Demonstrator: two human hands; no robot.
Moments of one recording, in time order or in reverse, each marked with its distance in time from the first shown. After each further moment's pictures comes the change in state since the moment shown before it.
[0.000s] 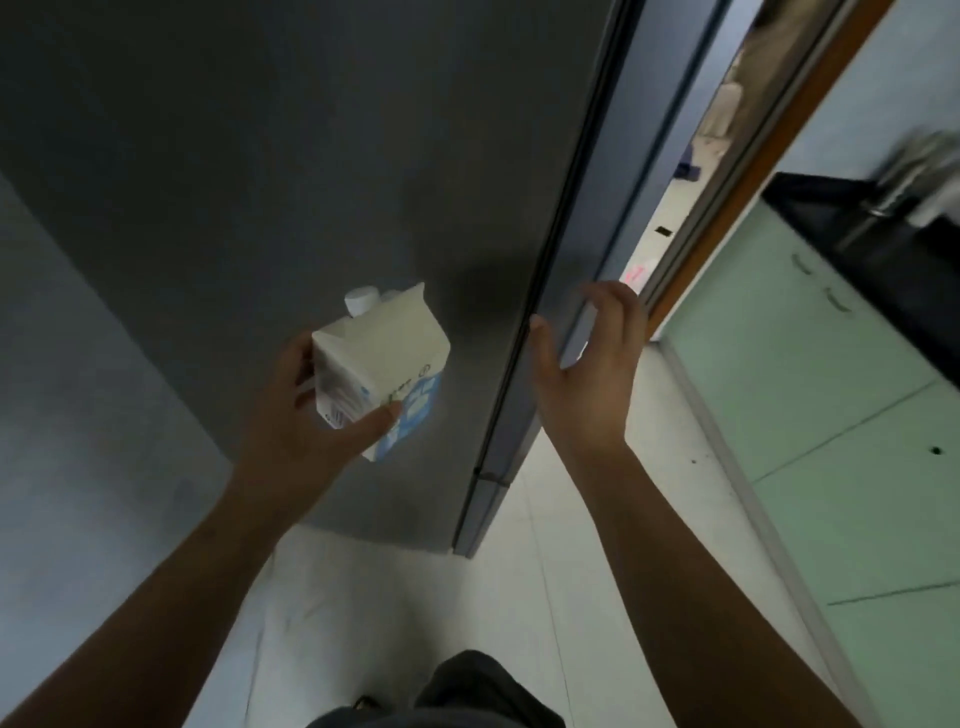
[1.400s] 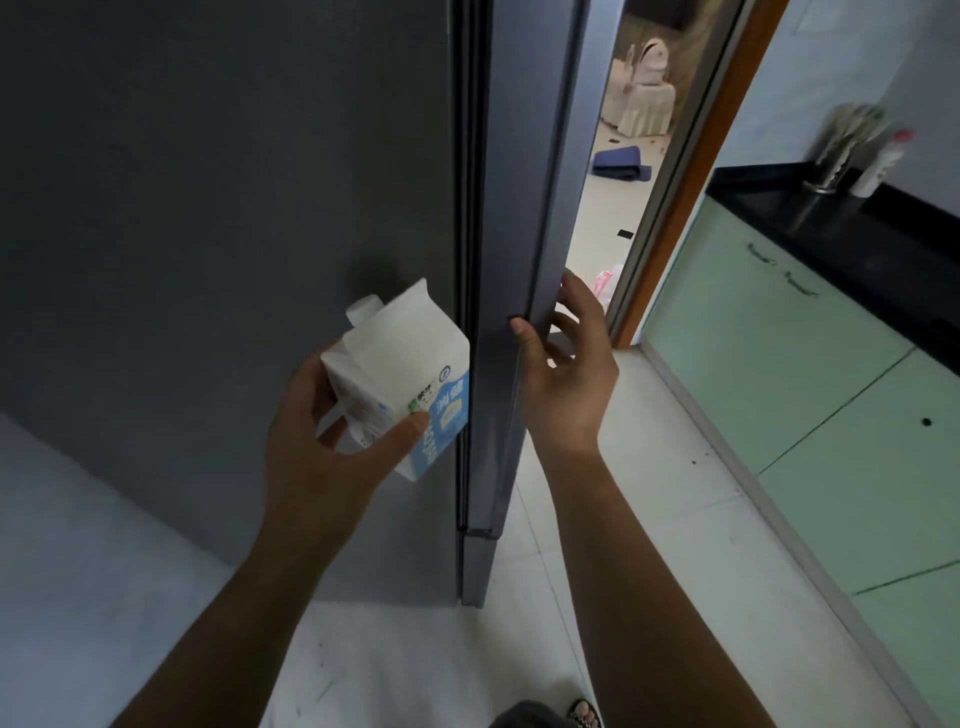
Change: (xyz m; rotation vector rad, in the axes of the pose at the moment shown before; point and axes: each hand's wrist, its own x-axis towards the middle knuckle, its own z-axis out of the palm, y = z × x) left_hand 0.050 0.056 0.071 -0.142 -0.039 0.081; right_hand 0.066 0.034 0.006 0.449 0.169 0.134
